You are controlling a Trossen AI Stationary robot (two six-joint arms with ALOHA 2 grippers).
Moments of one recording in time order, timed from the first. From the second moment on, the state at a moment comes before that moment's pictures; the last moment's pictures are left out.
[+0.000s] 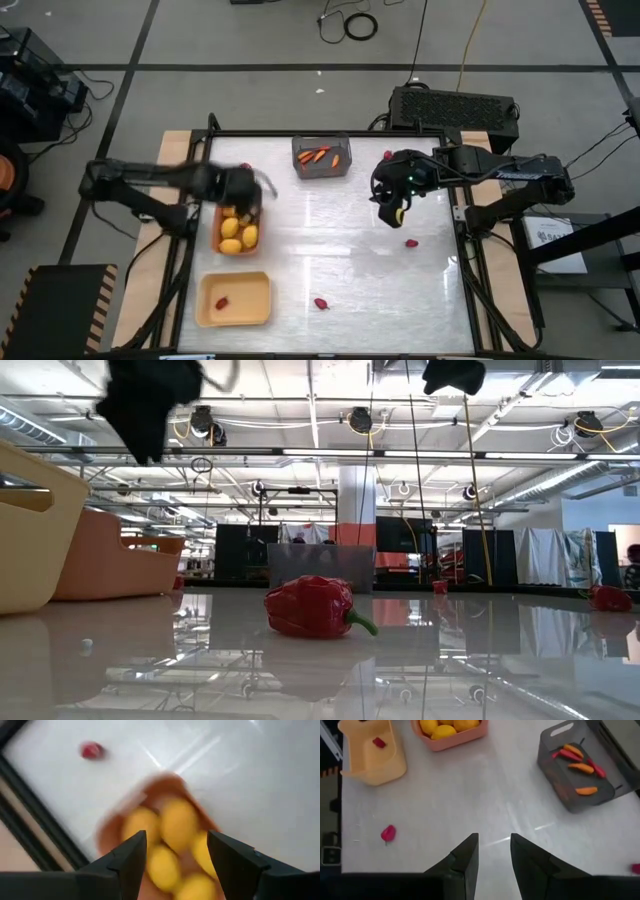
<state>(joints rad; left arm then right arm) -0.03 1.27 1.20 -1.36 -0.27 -0.87 0.00 1.30 1.44 -1.00 0.07 0.34</state>
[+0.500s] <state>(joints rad) 0.76 1.48 1.07 -1.02 -0.17 -0.70 0.06 1.30 1.44 -1.00 0.11 0.60</state>
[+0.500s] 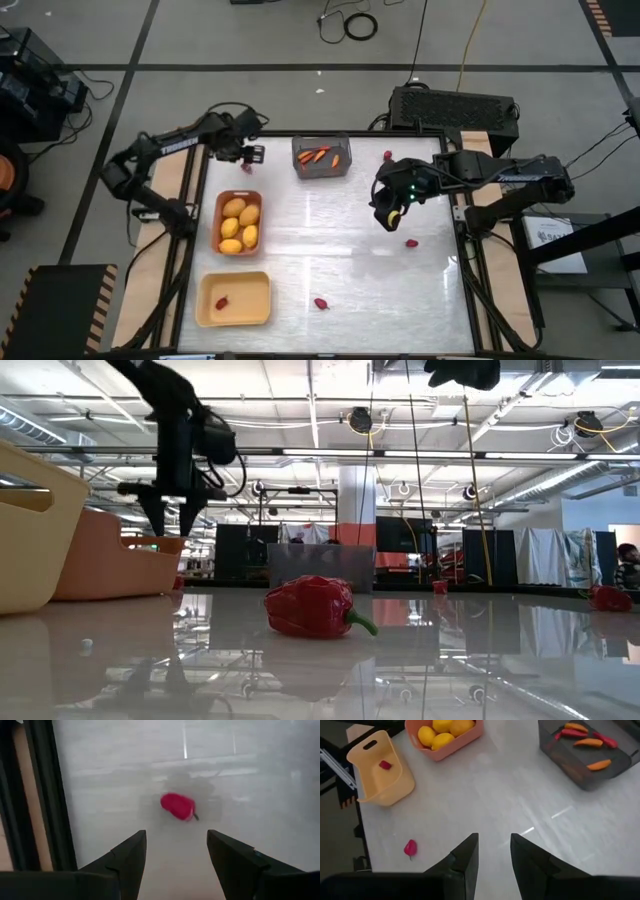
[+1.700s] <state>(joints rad) 0.80 1.81 1.08 -0.85 -0.14 -0.91 0.09 1.30 1.44 -1.05 0.13 0.45</state>
